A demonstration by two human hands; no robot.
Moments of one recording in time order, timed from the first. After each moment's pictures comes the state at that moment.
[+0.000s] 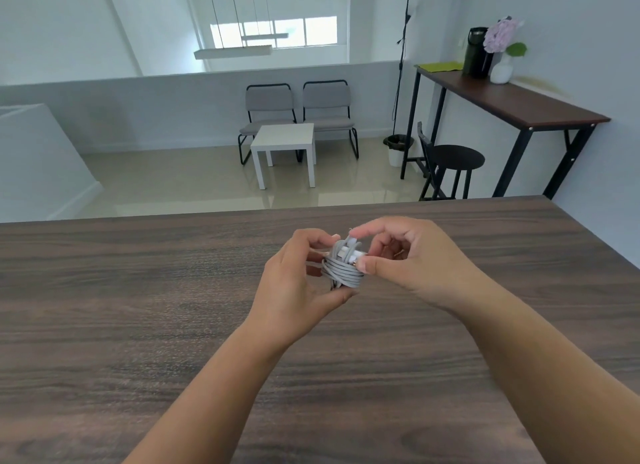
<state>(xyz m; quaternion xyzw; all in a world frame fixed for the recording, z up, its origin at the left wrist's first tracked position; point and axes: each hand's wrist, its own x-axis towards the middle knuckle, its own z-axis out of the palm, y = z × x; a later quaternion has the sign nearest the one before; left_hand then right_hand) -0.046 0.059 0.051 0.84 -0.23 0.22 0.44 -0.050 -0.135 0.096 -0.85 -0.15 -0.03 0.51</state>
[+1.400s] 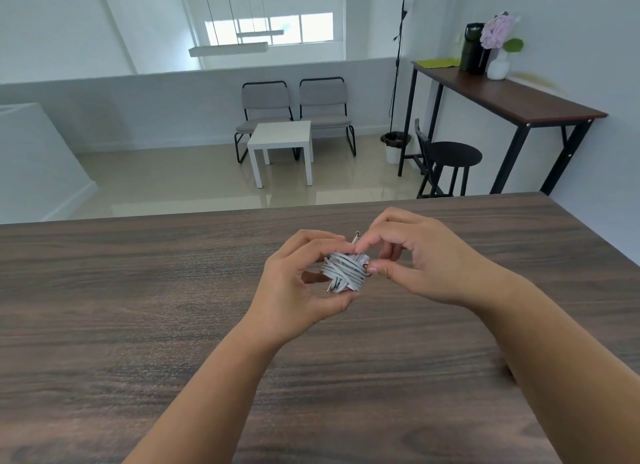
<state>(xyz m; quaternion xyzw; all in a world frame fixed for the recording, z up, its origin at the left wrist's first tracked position) -0.039 0.062 0.049 0.78 -0.31 0.18 0.51 -0.039 -0.152 0.096 -0.90 -0.30 -0.08 0.31</state>
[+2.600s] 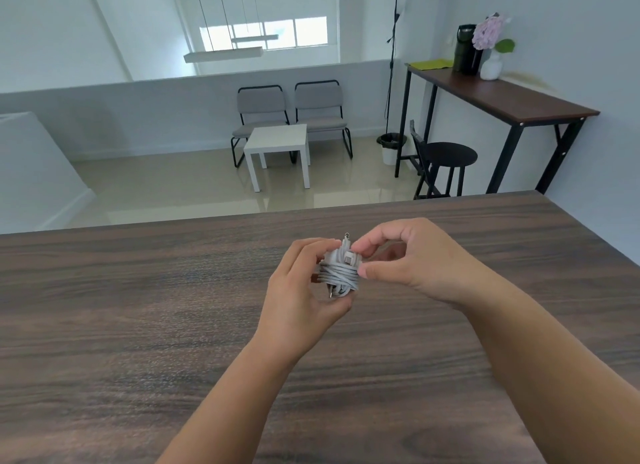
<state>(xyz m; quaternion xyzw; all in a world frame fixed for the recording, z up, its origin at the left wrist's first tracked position) -0.042 0.048 0.035 0.83 -0.24 0.27 0.42 -0.043 -0.142 0.100 -0.85 -0.13 0.02 0.51</state>
